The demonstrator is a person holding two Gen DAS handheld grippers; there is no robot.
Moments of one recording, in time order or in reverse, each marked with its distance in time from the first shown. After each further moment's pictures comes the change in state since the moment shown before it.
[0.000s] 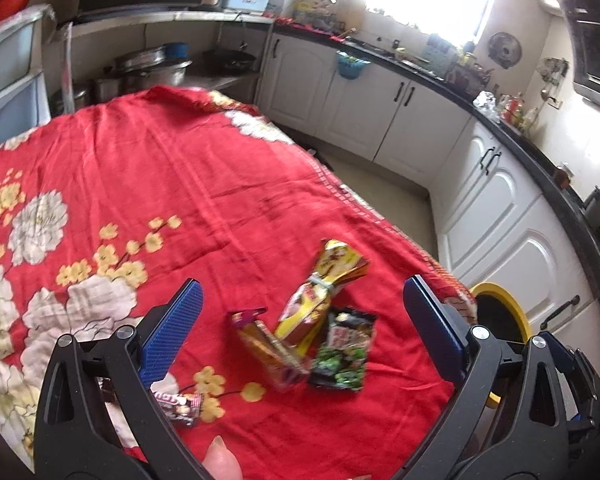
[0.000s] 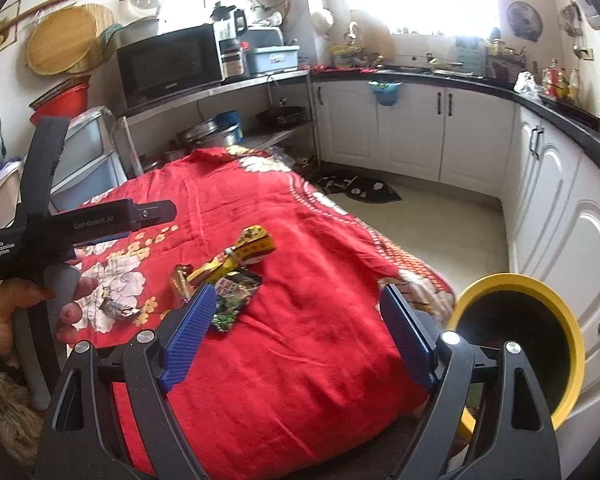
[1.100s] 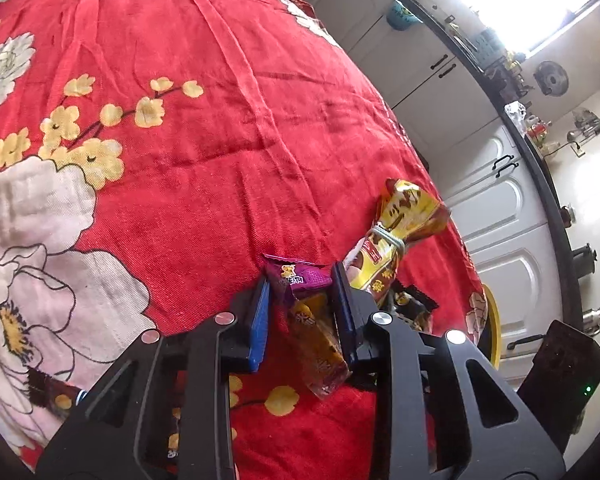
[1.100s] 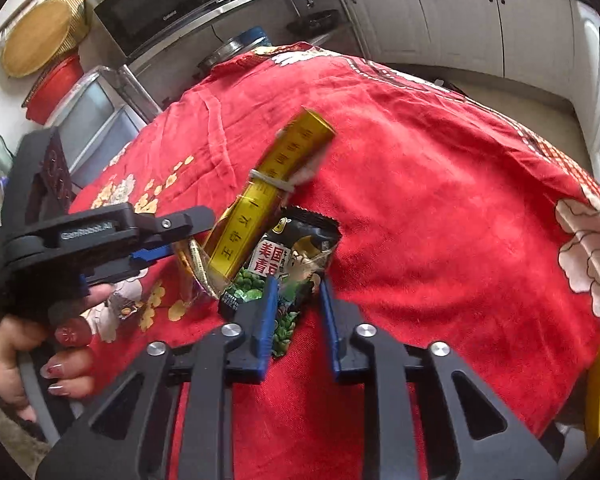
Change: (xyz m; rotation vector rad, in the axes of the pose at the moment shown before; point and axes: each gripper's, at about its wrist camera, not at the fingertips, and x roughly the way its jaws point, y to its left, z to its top) left arm 0.079 0.067 -0.025 -0.289 0.273 -0.122; right arm 0.142 0.020 -0.019 0.155 0.322 0.251
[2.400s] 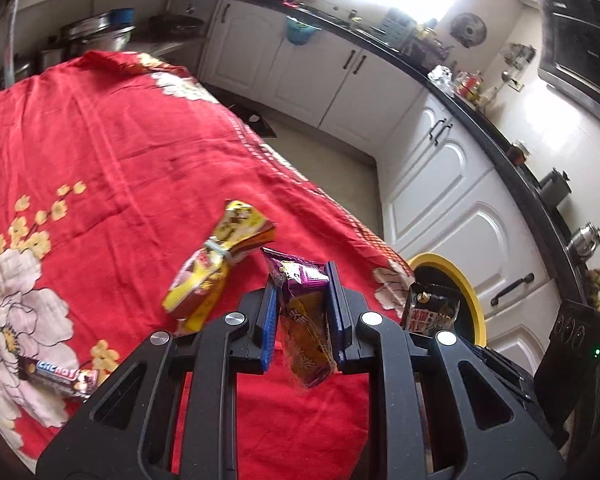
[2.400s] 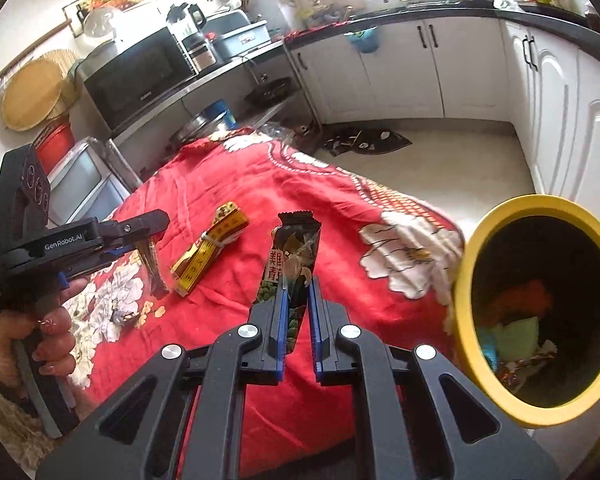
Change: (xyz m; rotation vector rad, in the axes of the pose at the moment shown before) left arm -0.039 -0.127 -0.035 0.331 -0.122 -0.064; right arm -0.134 -0.059 -0.032 0.079 -0.246 -0.107
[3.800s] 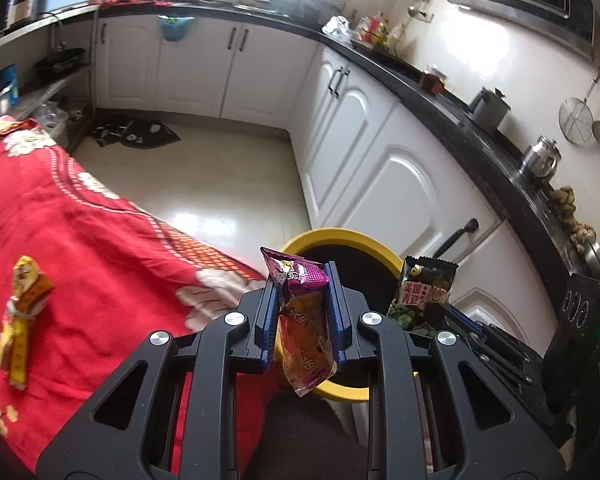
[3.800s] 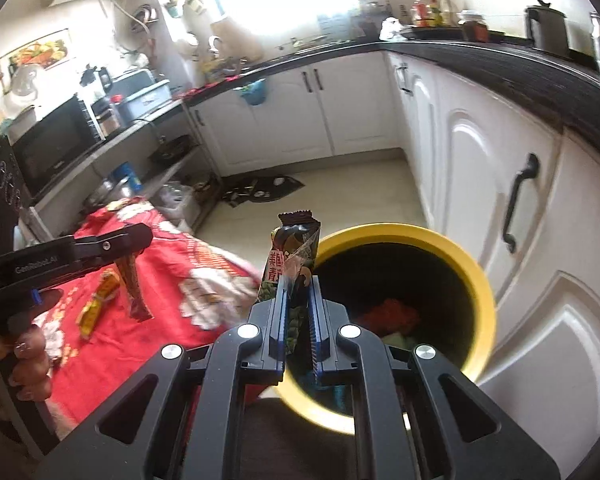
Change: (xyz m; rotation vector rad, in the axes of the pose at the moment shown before) left arm 0.076 -0.174 -0.012 0.281 0.078 -0.180; right arm -0.094 -0.119 -0.007 0.139 -0.181 -0.329
